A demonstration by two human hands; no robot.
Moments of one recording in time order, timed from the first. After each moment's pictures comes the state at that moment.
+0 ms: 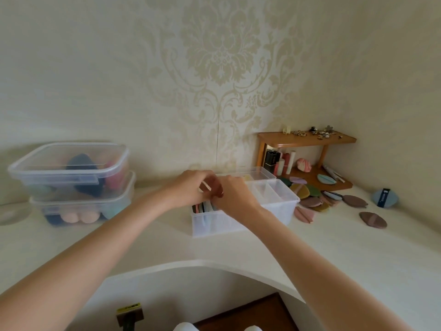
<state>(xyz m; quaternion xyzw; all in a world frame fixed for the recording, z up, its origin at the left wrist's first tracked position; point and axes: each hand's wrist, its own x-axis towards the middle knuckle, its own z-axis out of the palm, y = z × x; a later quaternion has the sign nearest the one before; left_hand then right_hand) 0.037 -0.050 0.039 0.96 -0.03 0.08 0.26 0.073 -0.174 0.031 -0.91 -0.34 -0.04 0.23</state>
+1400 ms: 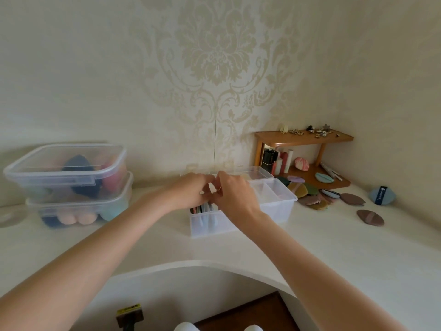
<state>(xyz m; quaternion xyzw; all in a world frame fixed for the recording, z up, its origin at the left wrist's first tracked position) 0.038 -0.059 0.041 0.99 -0.01 0.02 0.16 0.068 -0.180 0.027 -0.91 -0.31 -0.11 0.24</state>
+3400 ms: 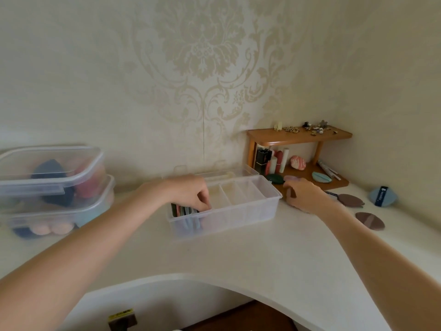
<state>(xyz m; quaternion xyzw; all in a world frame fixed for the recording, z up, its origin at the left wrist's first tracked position) 0.082 -0.063 0.044 0.99 -0.05 -0.11 0.12 0.217 -0.319 -0.003 -0.98 -0.20 -0.01 0.08</state>
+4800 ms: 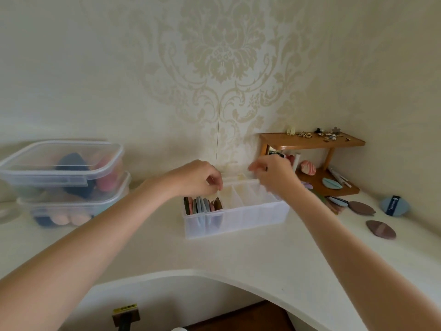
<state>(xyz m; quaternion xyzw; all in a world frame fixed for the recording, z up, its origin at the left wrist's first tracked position) 0.061 -0.053 0.058 0.98 -0.03 0.02 0.19 0.137 -0.229 0.060 -0.92 -0.27 -0.07 0.29</state>
